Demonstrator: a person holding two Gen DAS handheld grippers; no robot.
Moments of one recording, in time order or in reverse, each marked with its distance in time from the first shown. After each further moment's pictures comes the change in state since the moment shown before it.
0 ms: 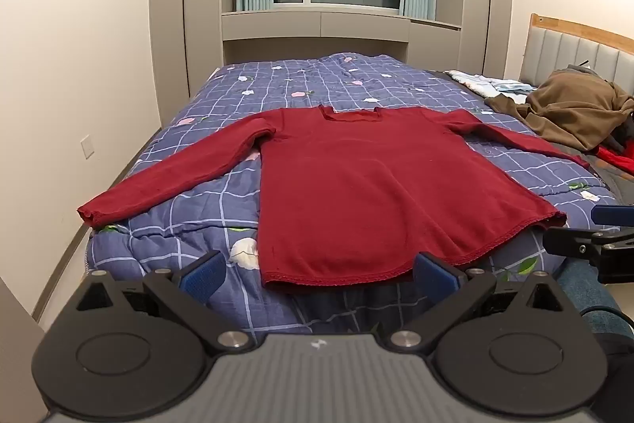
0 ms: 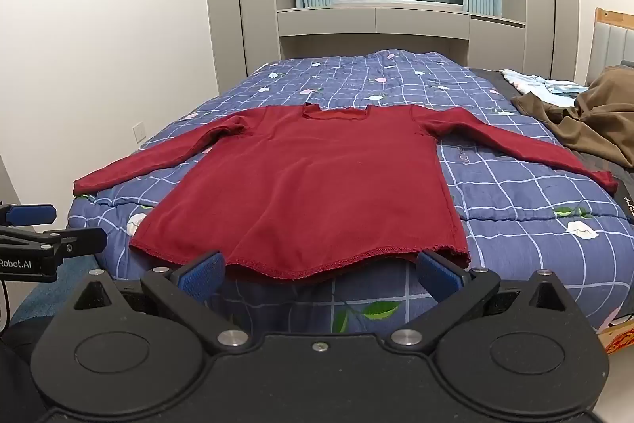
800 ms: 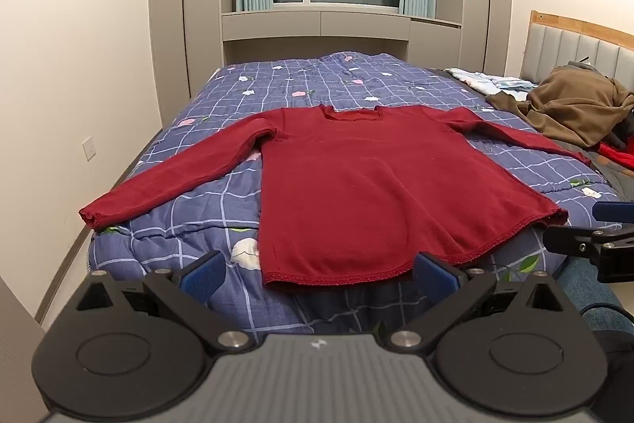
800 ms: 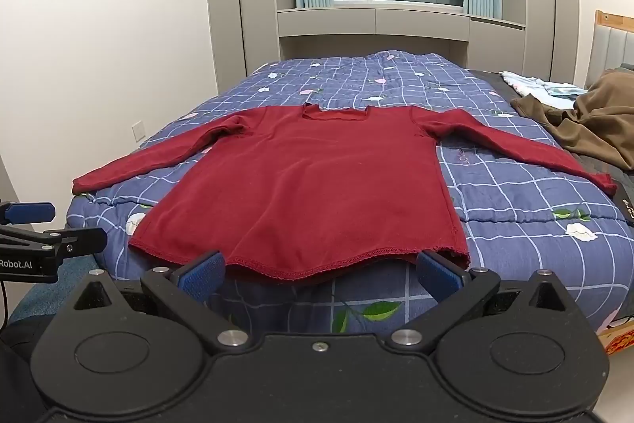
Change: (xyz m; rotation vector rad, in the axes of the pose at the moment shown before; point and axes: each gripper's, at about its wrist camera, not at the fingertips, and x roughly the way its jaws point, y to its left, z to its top) left arm -0.001 0.000 0.000 0.010 0.000 0.007; right arm 0.000 0.001 0.000 -0.005 -0.002 -0.004
